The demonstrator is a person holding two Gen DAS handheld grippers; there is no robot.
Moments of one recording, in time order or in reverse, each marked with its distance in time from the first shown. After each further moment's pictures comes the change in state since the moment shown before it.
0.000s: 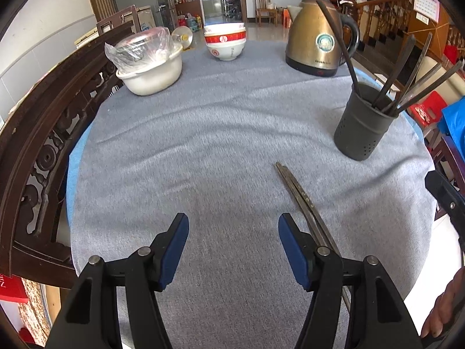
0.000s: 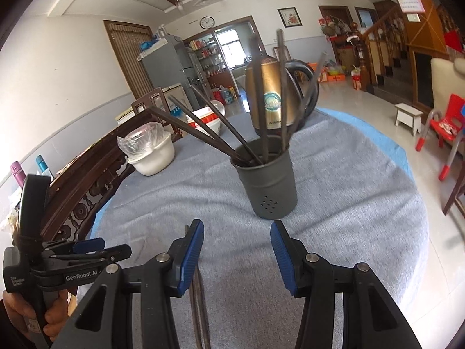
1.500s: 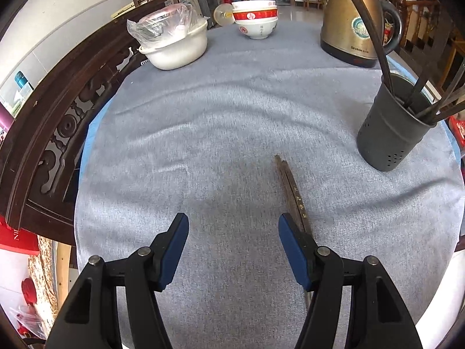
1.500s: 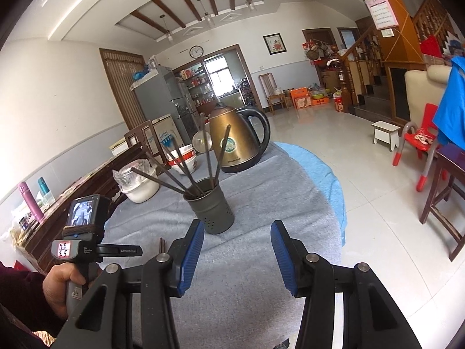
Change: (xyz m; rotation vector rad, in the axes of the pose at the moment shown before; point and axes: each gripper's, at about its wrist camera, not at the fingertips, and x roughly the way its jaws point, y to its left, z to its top) left arm 0.021 -0.048 0.013 -0.147 0.101 0.203; right arm -0.133 -0.085 0.005 0.014 -0.146 -0.033
